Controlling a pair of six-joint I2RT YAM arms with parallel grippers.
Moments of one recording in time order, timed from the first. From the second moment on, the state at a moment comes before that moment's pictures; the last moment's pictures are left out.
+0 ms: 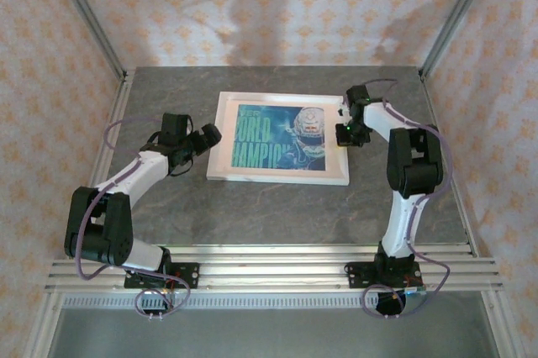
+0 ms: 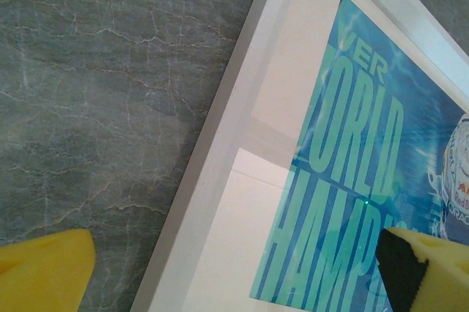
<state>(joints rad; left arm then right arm) -0.10 1.43 0.83 -0.24 0.13 -0.71 0.12 2.02 1.46 -0.79 -0.09 0.03</state>
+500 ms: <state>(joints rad) -0.03 1.36 0.83 -0.29 0.06 -0.68 0.10 2.03 1.50 -0.76 -0.09 0.02</state>
